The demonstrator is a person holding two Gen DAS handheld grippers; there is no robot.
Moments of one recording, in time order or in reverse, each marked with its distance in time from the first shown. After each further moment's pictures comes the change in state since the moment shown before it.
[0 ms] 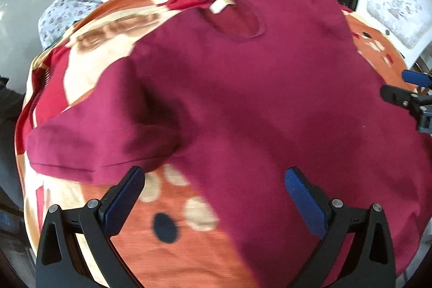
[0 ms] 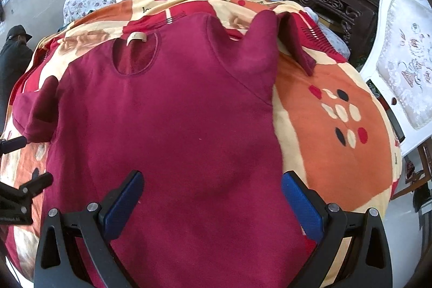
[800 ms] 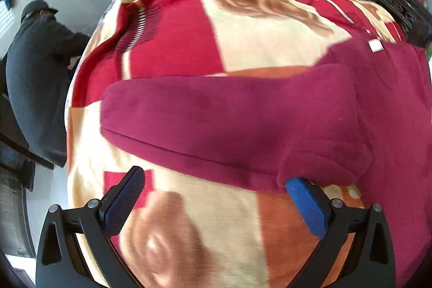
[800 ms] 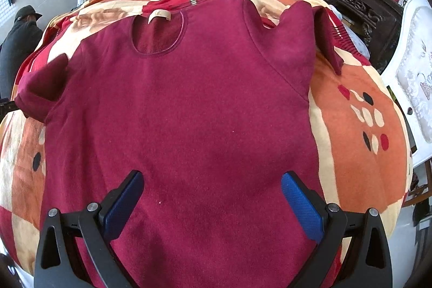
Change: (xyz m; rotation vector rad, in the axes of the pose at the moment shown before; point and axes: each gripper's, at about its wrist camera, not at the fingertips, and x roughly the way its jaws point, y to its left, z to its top) left arm 0.003 0.205 -0.014 -0.316 0.064 0.143; right arm 0.023 0.023 -0.002 -0.074 0.061 0.051
